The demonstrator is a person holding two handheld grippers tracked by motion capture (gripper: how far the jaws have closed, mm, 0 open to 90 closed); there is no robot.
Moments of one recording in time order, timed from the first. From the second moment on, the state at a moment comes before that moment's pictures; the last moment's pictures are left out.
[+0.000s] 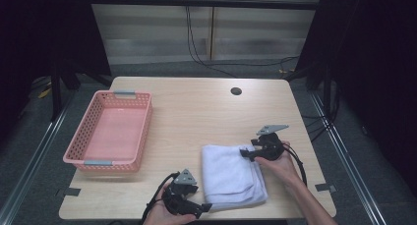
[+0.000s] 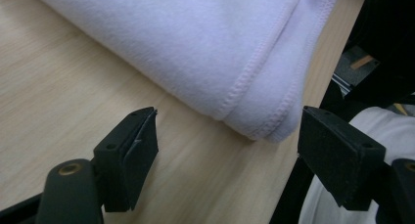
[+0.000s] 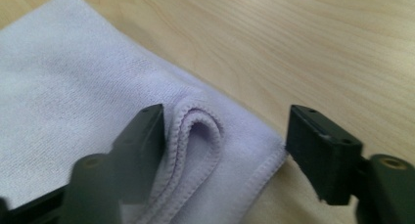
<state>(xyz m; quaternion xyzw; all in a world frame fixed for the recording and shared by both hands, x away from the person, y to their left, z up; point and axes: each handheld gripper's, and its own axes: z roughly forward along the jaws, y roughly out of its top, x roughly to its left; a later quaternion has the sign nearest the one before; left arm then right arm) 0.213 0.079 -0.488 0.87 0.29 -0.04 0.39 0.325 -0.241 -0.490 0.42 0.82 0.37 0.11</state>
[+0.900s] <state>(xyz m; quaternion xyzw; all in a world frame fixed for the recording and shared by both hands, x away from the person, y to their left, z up) 0.209 0.058 -0.493 0.90 0.24 0.01 0.37 0.316 -0.230 -0.494 0.38 0.85 0.35 0.06</state>
